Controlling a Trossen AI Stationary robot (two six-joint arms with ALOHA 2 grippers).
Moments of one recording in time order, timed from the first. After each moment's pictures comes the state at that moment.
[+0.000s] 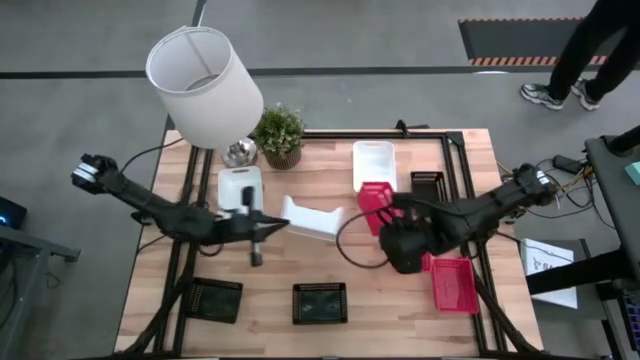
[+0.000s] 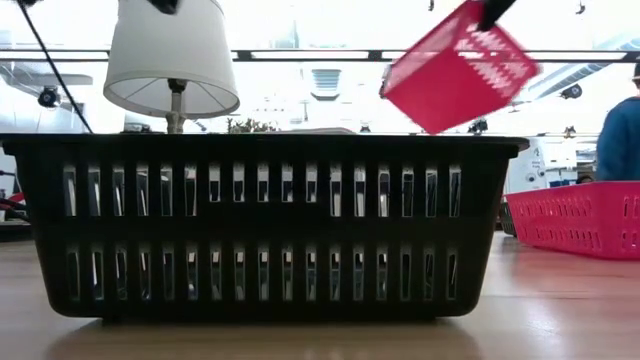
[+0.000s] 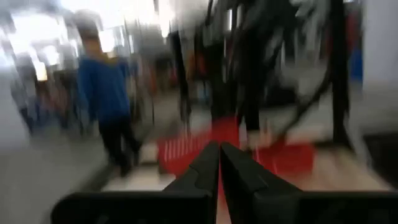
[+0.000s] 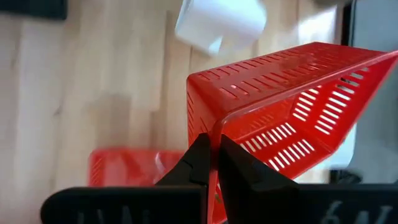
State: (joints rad) left arm -0.42 1.01 0.60 0.48 -0.58 0.19; right arm 0.43 1.55 1.57 -1.39 0.39 0.26
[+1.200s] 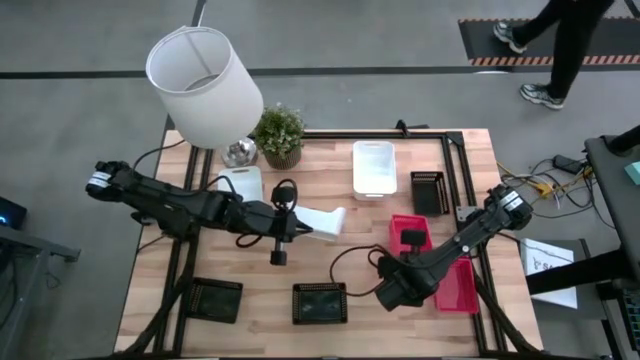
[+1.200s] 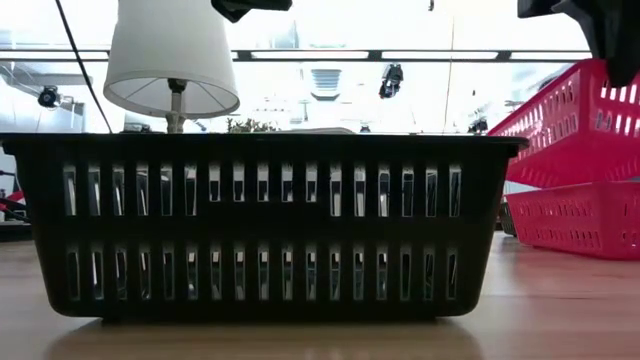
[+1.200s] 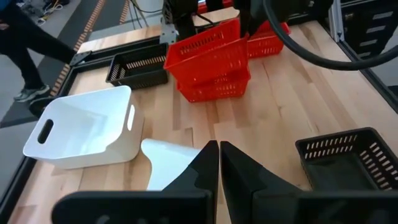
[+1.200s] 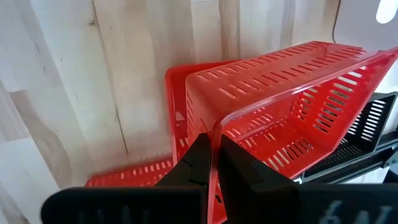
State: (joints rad) left arm -0.25 1.30 1.09 -0.30 -0.26 0.06; right arm 0.58 1.82 1.57 -1.57 0.15 0.70
